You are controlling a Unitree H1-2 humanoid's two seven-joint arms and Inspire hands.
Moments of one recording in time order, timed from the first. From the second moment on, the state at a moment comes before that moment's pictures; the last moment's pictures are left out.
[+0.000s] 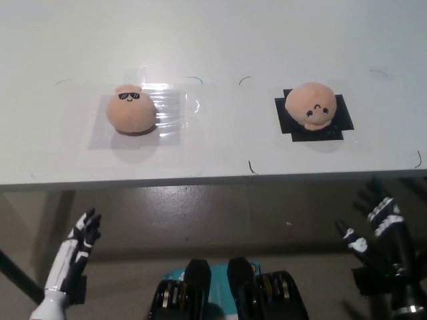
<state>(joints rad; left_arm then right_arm) -0.08 0.24 0.04 0.36 -0.01 -0.41 -0.06 -0.07 -0.08 -0.09 0.15 0.12 -0.39 0.12</state>
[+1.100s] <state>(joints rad) -0.35 0.32 0.20 -0.01 -0.07 -0.34 -0.07 -0.44 -0.23 -0.14 0.11 0.16 -0.27 0.12</state>
